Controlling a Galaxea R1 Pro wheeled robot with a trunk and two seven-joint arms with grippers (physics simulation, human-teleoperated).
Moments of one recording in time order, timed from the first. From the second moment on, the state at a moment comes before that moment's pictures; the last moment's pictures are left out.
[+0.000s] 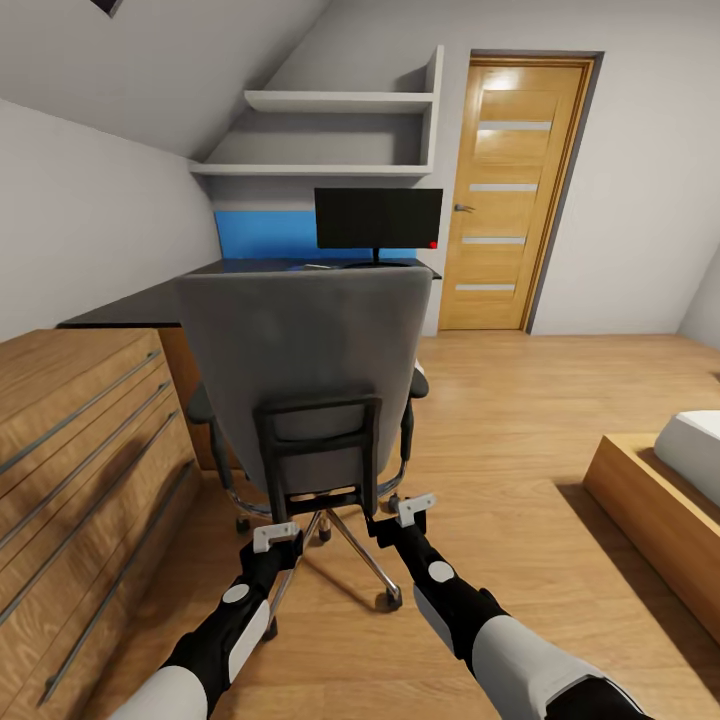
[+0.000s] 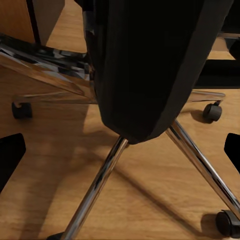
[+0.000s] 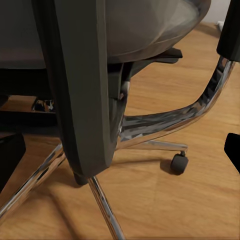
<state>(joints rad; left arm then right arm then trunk) -0.56 -0.09 -0.10 -0.52 0.18 -0.14 0.11 -0.73 0.17 0.31 -0.29 -0.07 -0.37 0.00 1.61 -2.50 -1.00</state>
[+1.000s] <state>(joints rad) -0.56 -0.09 -0.10 -0.52 0.18 -0.14 0.11 -0.73 0.17 0.35 -0.30 -0.07 -0.38 0.11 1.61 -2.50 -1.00</state>
